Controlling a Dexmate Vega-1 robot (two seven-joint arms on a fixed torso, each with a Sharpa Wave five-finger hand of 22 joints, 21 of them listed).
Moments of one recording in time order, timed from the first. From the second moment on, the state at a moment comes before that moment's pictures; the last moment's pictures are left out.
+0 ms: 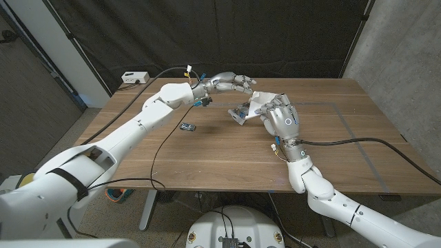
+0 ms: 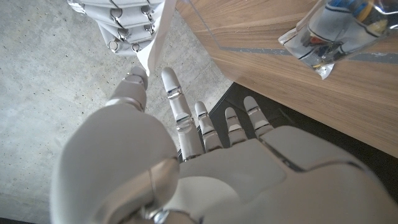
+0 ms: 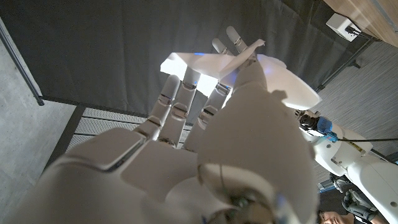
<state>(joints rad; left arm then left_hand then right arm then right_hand) 0.41 0.50 0.68 -1.28 -0.32 -0.32 -0.55 0.88 -0.10 0.39 -0.14 0.22 0.93 -0.07 0.50 0.18 0.23 -0.13 0.49 0.30 0.03 0.05 0.27 0.28 -0.15 0.21 0.70 0.23 -1.01 -0.70 -0.75 -1.75 -1.02 -0.40 -0.96 1.29 0.10 -0.07 -0.11 0.38 1.26 -0.20 0.22 0.19 1.06 -0.21 0.44 0.56 0.69 -0.06 0.89 0.85 0.08 -0.04 1.22 0.38</state>
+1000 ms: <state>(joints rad) 0.43 0.46 0.70 -1.26 -0.34 -0.31 -0.52 1.02 0.07 0.50 -0.14 0.19 1.05 0.02 0.43 0.19 0.28 -0.16 0.52 0.31 0.08 0.02 0.28 0.30 -0.09 0.21 0.75 0.23 -0.98 -0.69 -0.76 -1.72 -1.01 -0.36 -0.97 1.29 0.10 -0.08 -0.11 0.39 1.27 -0.20 0.21 0.19 1.07 -0.20 0.43 0.57 0.69 -0.06 0.87 0.85 0.08 -0.04 1.25 0.36</state>
